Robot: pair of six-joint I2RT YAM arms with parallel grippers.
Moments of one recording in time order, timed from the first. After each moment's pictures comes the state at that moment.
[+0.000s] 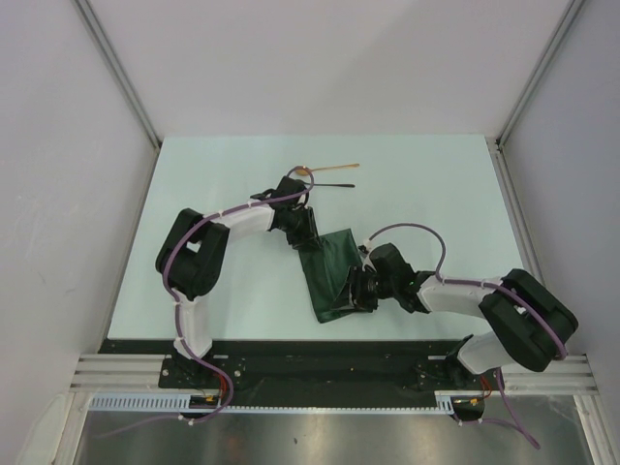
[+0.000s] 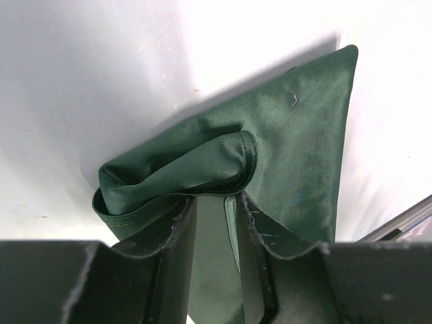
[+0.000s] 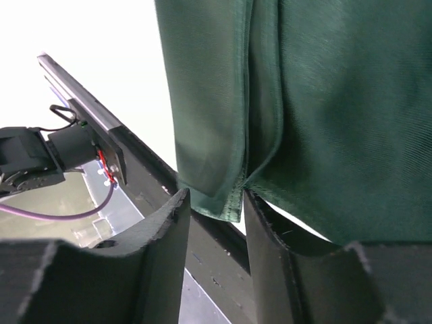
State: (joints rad) left arm -0.52 1.97 1.29 -0.41 0.32 -0.68; right arm 0.74 1.42 0.50 0.15 -0.46 0.93
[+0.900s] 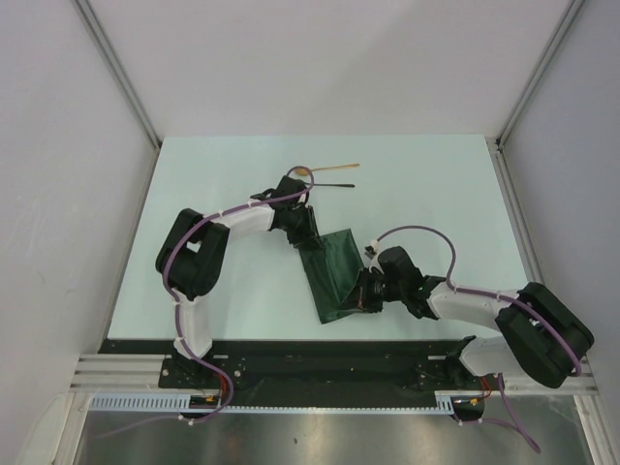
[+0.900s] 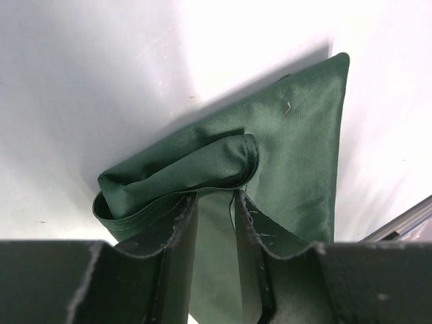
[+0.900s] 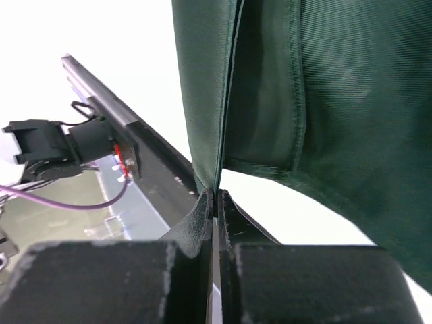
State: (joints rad) left arm -0.52 1.97 1.29 -0.40 0.32 -0.68; right arm 0.73 1.32 0.43 0.18 -0.47 0.98
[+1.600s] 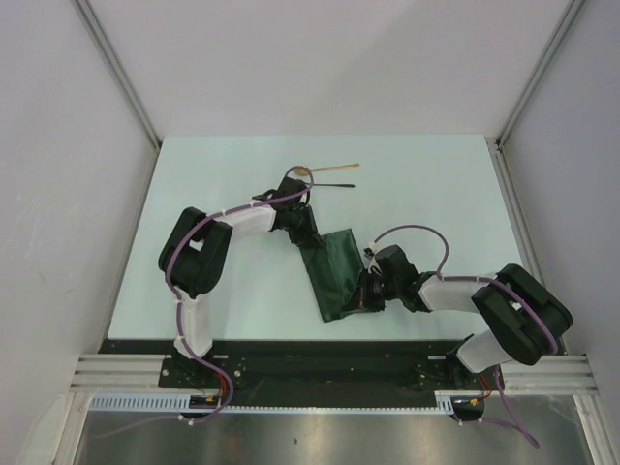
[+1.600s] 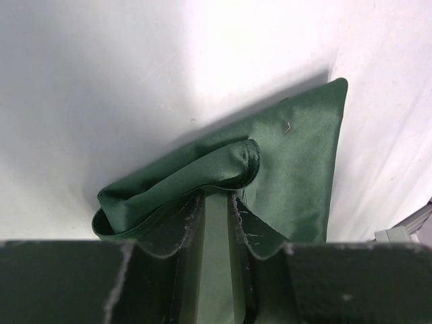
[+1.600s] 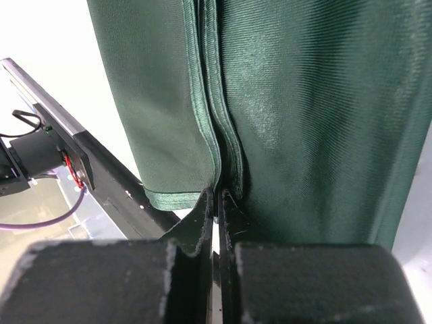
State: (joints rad) left arm -0.52 1.99 1.29 -0.34 0.30 -0.74; right arm 0.68 1.47 0.46 0.17 -0.46 0.85
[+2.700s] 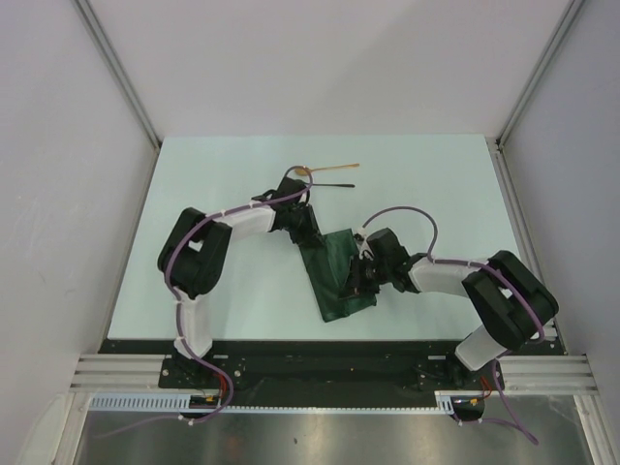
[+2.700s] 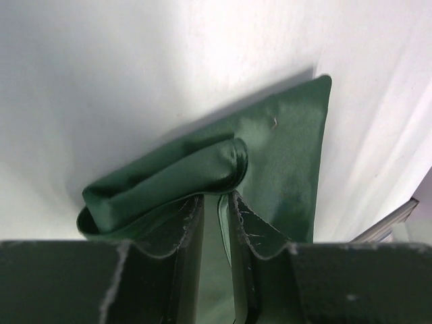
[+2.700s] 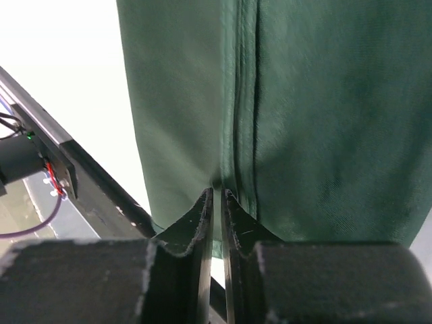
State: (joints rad) left arm -0.52 1.97 1.27 -0.32 0.33 -0.78; right arm 0.65 1.57 0.66 0.02 -0.46 0.66
